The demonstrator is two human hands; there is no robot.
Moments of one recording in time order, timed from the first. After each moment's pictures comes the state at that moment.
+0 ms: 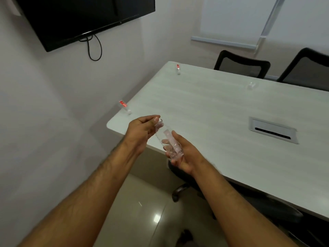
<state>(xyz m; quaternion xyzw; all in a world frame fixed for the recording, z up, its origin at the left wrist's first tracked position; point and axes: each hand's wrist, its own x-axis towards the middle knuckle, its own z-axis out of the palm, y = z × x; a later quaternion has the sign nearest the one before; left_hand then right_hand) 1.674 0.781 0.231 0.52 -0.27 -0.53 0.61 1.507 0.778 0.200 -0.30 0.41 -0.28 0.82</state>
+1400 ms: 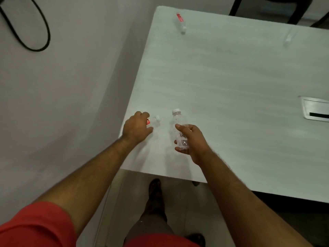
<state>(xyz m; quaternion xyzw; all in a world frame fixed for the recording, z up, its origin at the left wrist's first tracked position) 1.958 0.434 0.050 0.68 -0.71 -0.20 0.04 1.752 0.495 0.086 -0.23 0.65 -0.31 0.65</state>
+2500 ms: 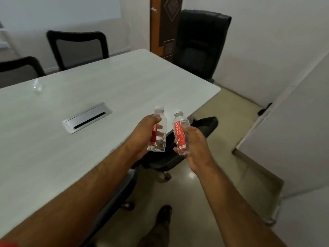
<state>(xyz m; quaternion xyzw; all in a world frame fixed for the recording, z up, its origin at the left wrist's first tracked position) 1.159 0.809 0.231 0.28 -0.60 -0.74 0.09 1.090 0.958 0.212 -0.03 0.64 -0.72 0.27</state>
